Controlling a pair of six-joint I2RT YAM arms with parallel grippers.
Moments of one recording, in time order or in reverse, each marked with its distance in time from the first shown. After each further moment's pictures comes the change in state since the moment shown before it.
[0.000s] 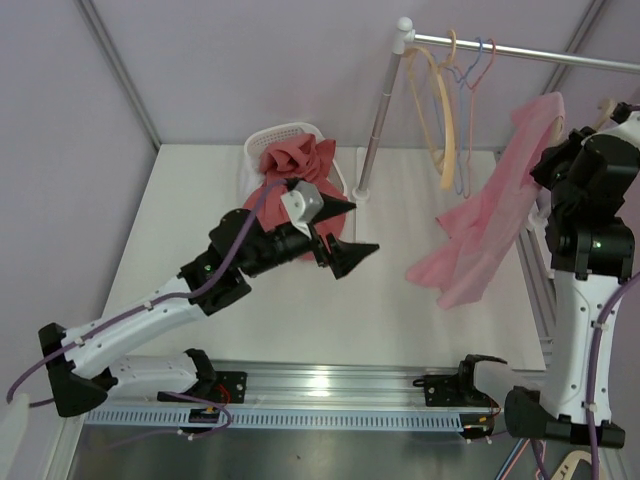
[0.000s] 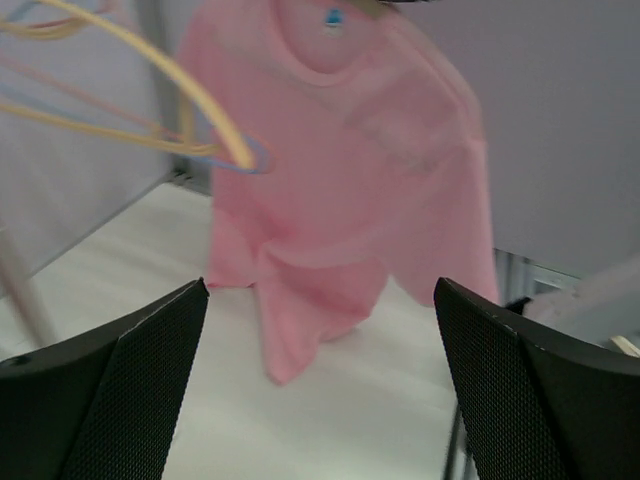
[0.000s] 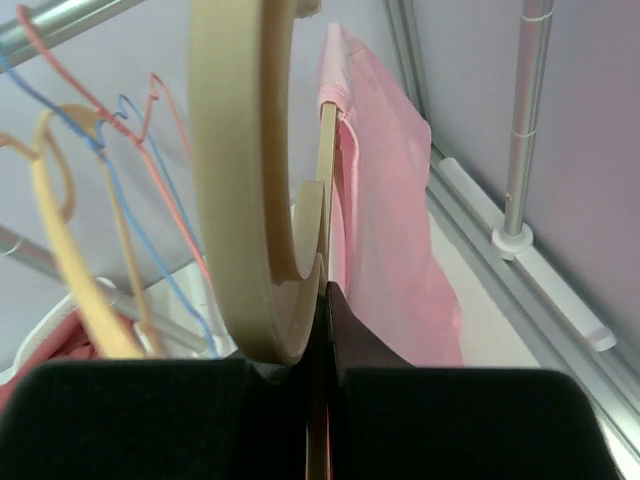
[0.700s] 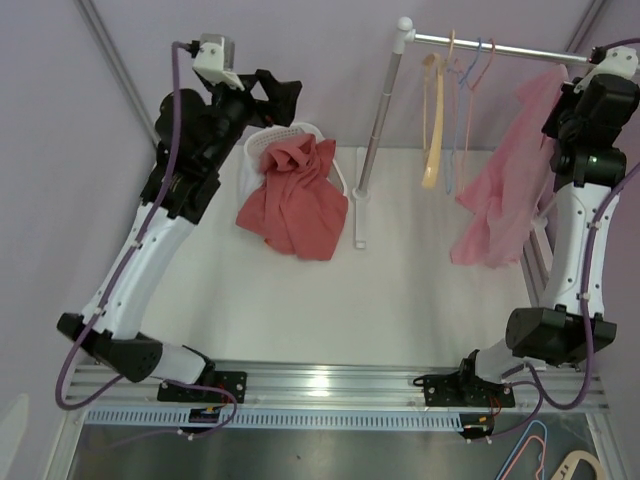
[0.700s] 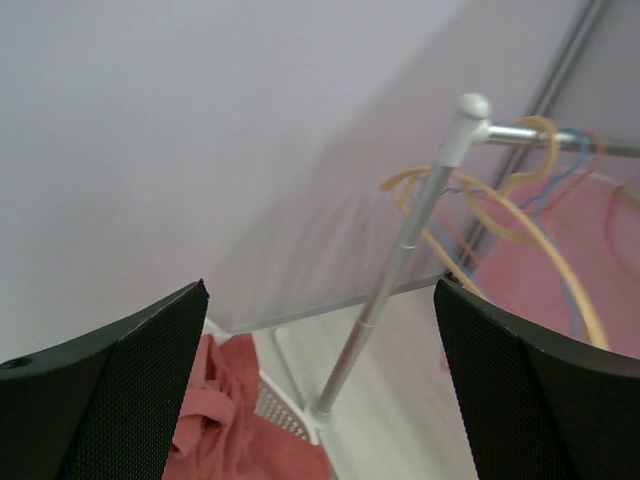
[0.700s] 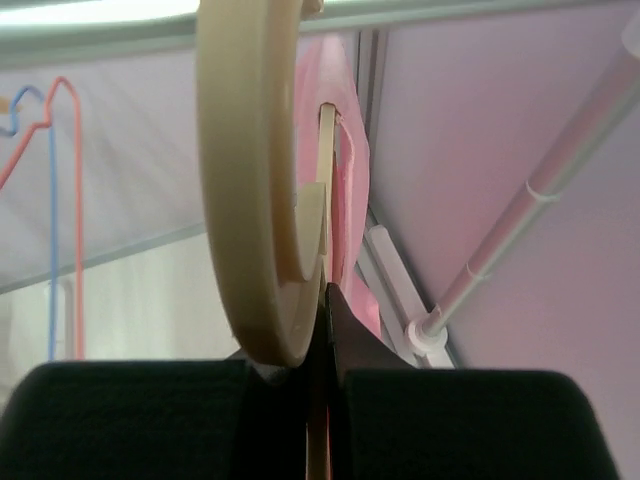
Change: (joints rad) left arm 0.492 0.384 0.713 -0.305 -0.202 -0.080; right arm -0.133 0.452 0.306 0.122 -0.139 -0.337
